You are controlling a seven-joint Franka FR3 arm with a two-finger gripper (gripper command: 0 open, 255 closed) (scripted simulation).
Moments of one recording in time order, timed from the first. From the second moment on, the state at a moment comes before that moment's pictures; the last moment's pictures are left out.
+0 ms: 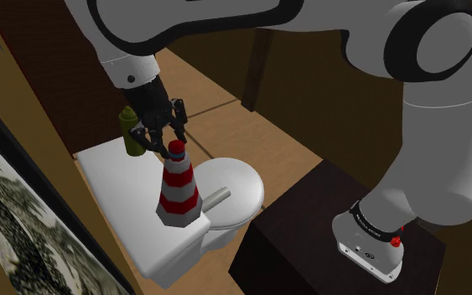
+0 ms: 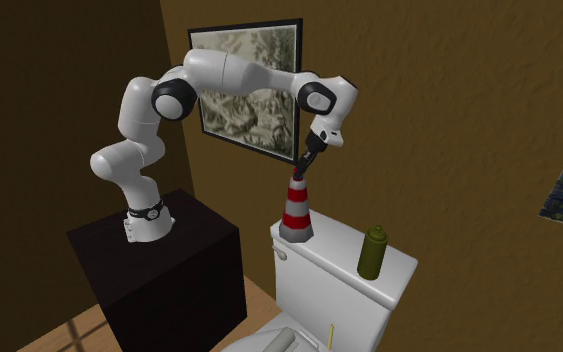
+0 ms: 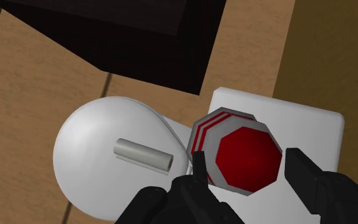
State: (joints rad) arm 0.35 0.58 0.51 -1.30 -0.15 1.42 0.54
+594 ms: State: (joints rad) arm 0.36 0.58 0.51 -1.18 -0.15 1.31 0.54
